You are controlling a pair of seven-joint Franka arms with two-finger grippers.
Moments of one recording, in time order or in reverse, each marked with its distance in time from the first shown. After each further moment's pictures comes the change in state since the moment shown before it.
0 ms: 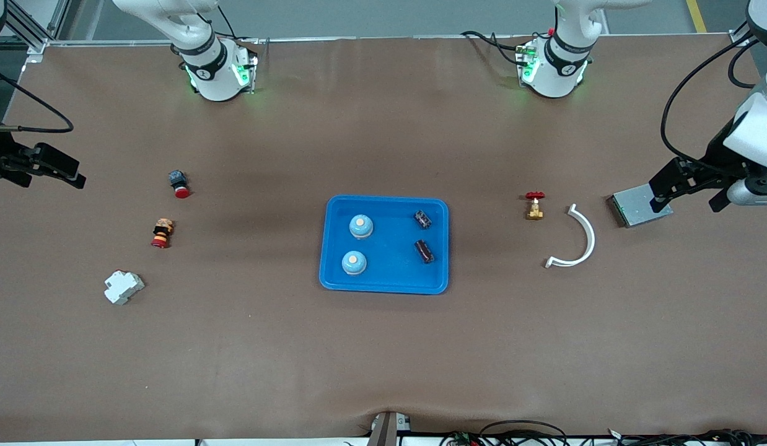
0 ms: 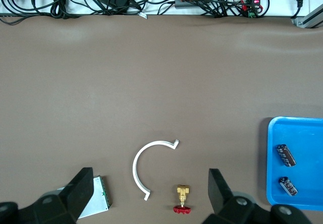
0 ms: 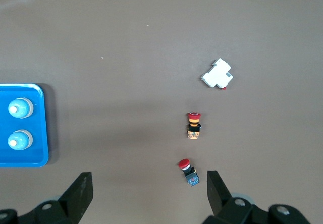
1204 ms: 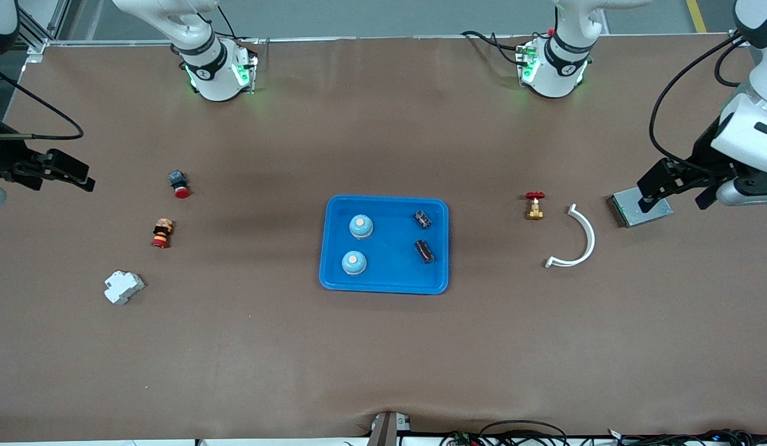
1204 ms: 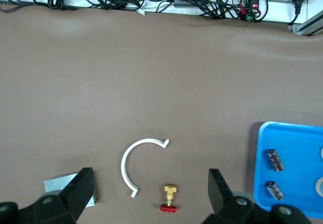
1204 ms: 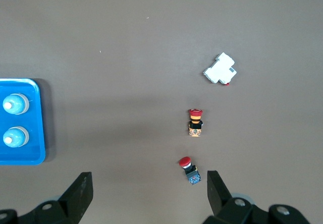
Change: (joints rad) left arm -0.007 0.000 -0.036 -0.004 0.000 -0.003 -0.119; right arm 0.007 0.000 0.002 -0.060 0.000 0.034 0.000
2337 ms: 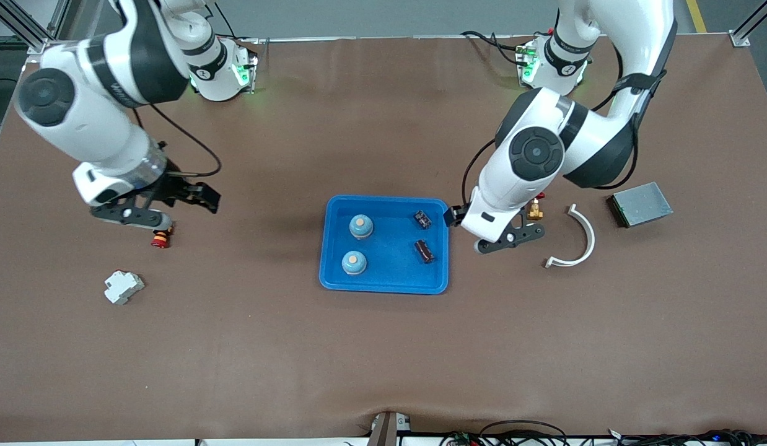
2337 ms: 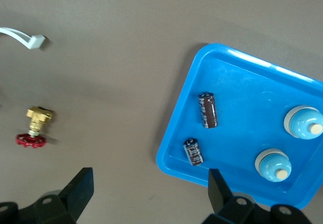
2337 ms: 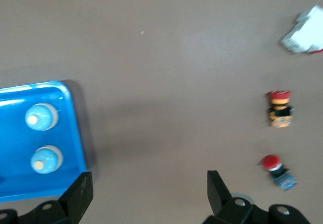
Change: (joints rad) left arm -0.250 0.411 -0.176 0.054 0.000 0.026 -0.633; right arm 0.309 -0.004 0.007 -0.347 0.001 0.366 0.458
